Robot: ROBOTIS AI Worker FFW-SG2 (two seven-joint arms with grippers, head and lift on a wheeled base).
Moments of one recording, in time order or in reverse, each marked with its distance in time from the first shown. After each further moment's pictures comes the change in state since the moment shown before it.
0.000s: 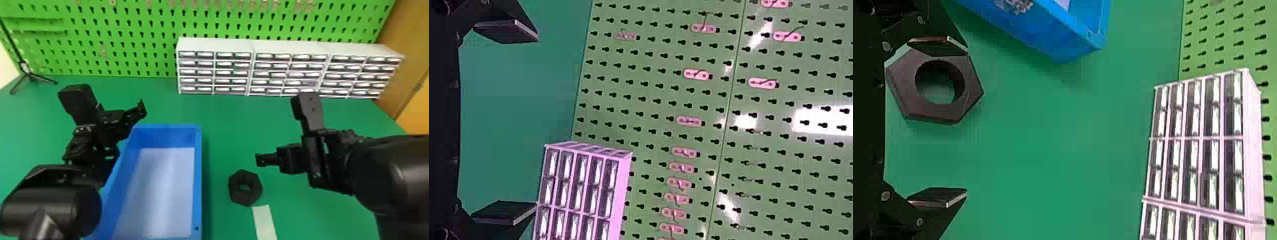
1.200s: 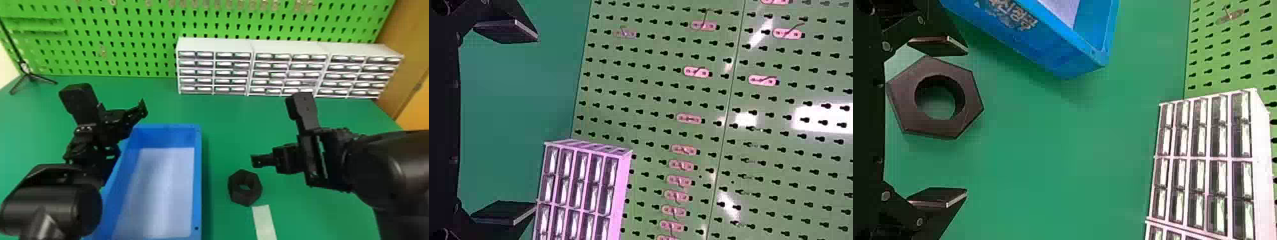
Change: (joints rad) left arm -0.003 0.000 -0.003 0.000 0.000 0.003 -0.003; right arm -0.021 -0.022 0.009 0.033 -0.060 0.000 -0.001
